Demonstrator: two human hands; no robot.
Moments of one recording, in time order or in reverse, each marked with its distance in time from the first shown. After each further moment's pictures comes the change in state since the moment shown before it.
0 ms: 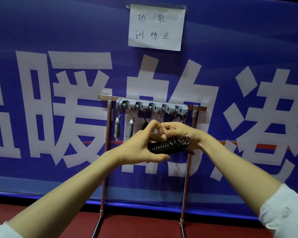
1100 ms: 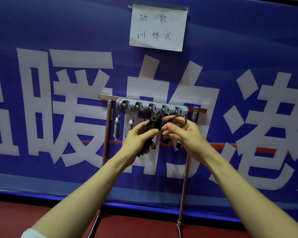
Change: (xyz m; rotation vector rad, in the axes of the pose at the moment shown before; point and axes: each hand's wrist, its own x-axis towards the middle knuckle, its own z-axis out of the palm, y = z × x) left_hand 0.023 -0.031 0.017 -0.549 0.508 -0.280; right_hand -0.027 -0.007 0.035 -0.020 0.594 -0.253
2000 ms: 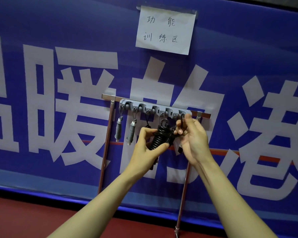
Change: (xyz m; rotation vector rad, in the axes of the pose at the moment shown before) left_hand -0.017 -0.022 0.016 0.079 0.070 0.238; right_hand 0.018 0.012 0.016 0.501 0.280 -0.050
